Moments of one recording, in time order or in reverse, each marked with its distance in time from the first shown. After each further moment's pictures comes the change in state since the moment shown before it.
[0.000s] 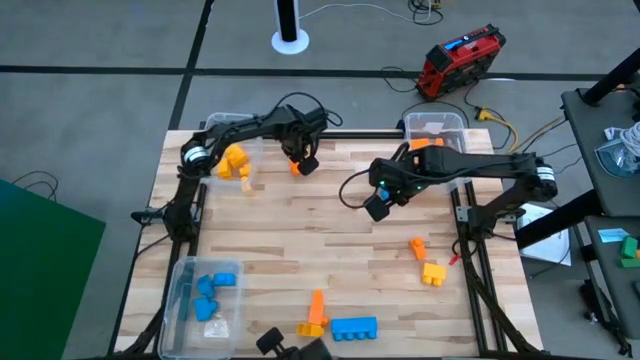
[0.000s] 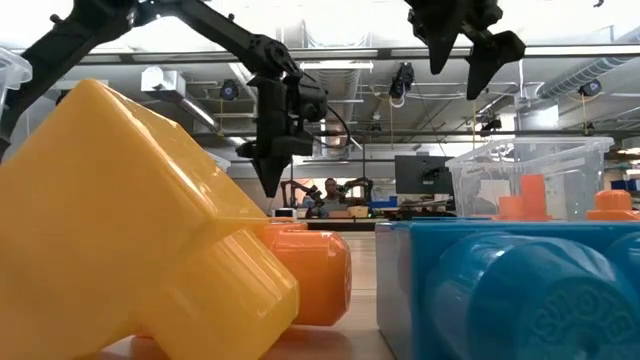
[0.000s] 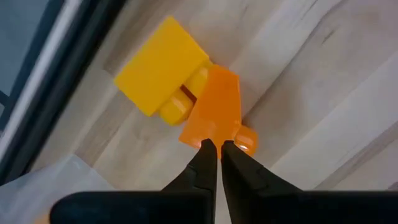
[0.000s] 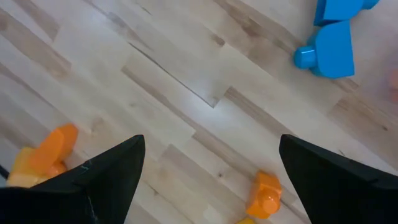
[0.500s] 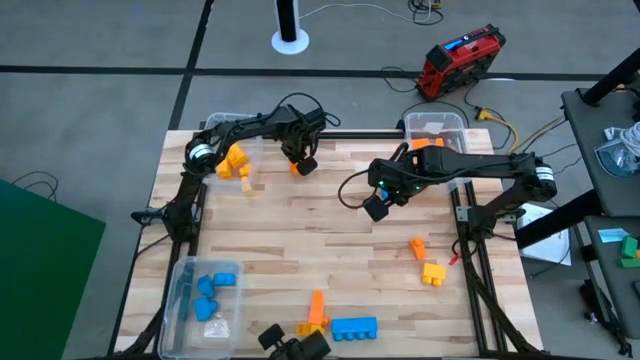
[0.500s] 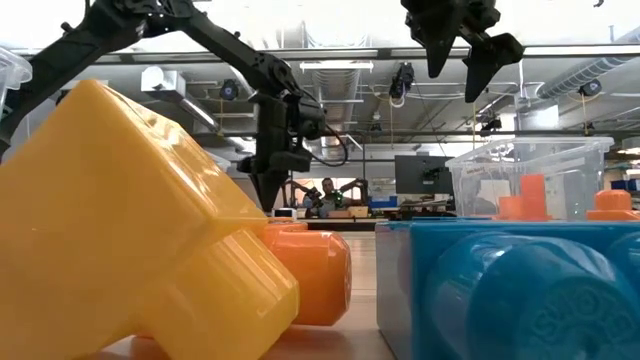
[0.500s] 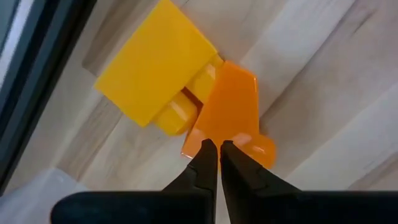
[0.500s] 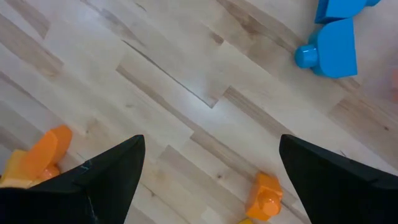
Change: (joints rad) left arm 0.031 0.062 -0.001 0.010 0.048 0.049; right arm 0.000 0.013 0.000 0.006 0.000 0.005
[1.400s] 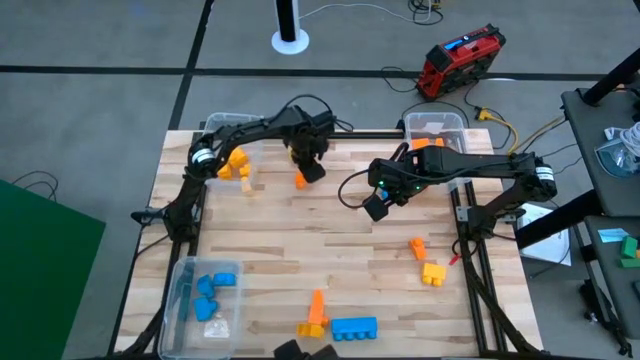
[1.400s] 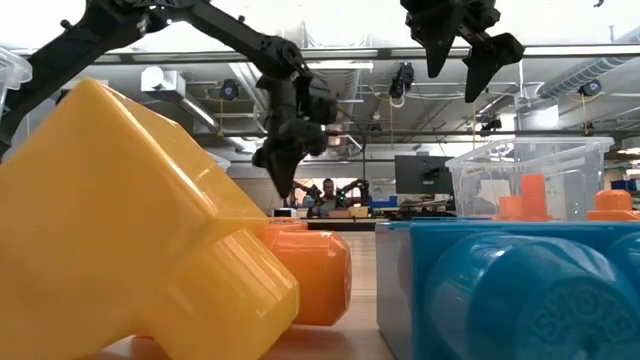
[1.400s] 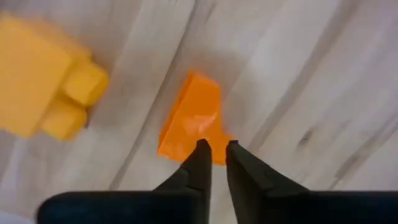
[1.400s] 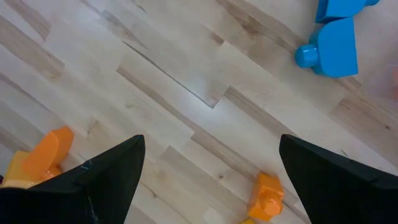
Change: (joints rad) left arm -0.070 0.009 0.103 -0.104 0.213 0.058; right arm 0.000 -0.001 0.000 0.001 0.000 0.008
